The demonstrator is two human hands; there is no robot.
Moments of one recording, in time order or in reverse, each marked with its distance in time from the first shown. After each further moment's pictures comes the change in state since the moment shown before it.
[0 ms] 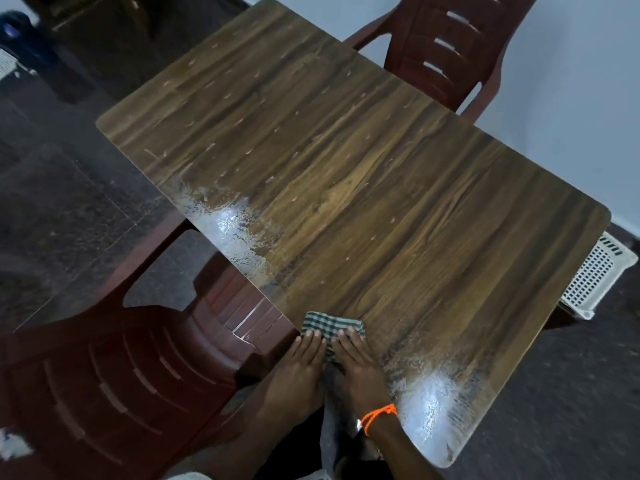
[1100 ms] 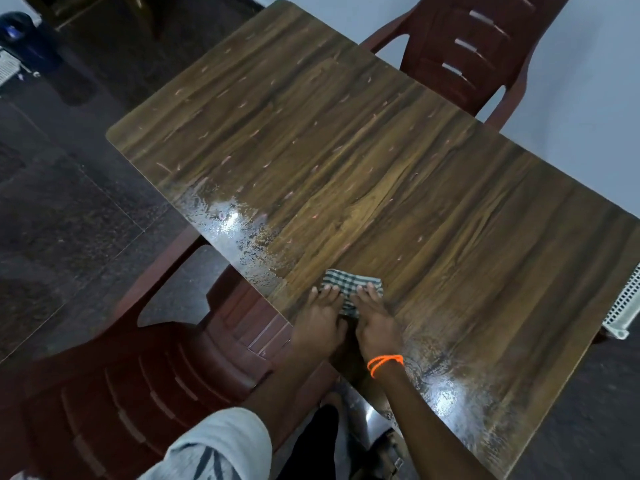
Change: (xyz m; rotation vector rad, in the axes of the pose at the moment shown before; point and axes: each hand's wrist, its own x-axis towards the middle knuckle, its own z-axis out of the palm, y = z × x) left_hand 0.114 -0.058 -0.083 -0.086 0.159 -0.102; right_hand 0.148 -0.003 -0.009 0.117 0.230 0.246
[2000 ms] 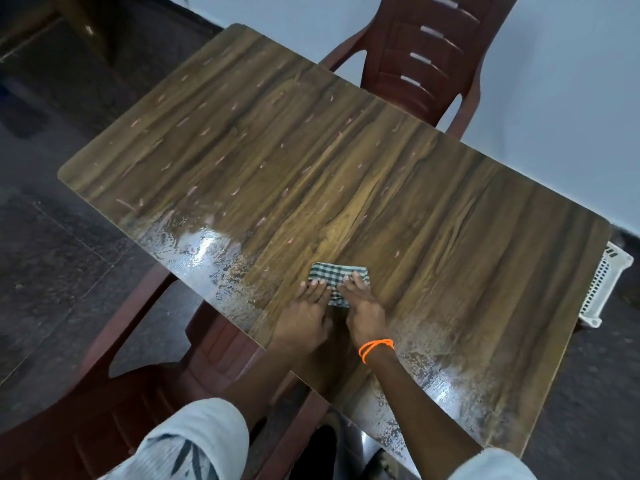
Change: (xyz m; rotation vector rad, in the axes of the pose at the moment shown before) left_hand 0.062 -0.015 -0.020 0.147 -0.066 0.170; right_hand 0.068 0.013 -0.006 -0.002 -0.009 0.011
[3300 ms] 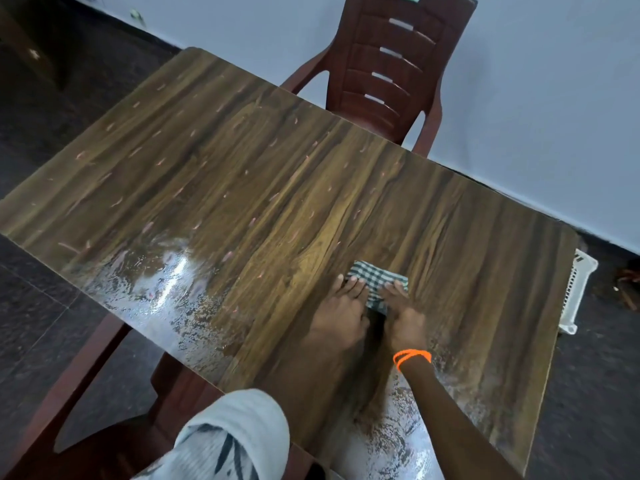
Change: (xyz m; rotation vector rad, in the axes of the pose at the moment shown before) left_hand 0.119 0.068 -0.001 0.018 0.038 0.235; right_hand 0.030 0.072 -0.080 -0.079 0.221 0.198
